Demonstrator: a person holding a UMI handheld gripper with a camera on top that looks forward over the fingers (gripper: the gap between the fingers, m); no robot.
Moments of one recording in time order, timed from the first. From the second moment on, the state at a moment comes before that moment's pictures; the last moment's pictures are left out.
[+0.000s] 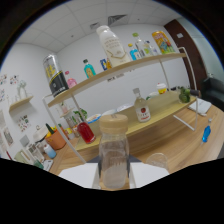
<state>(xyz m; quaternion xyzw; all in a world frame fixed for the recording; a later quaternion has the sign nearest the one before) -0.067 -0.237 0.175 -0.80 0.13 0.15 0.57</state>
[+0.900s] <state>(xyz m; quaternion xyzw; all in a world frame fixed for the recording) -0.063 -0.204 0.150 -0.43 0.58 0.61 0.31</state>
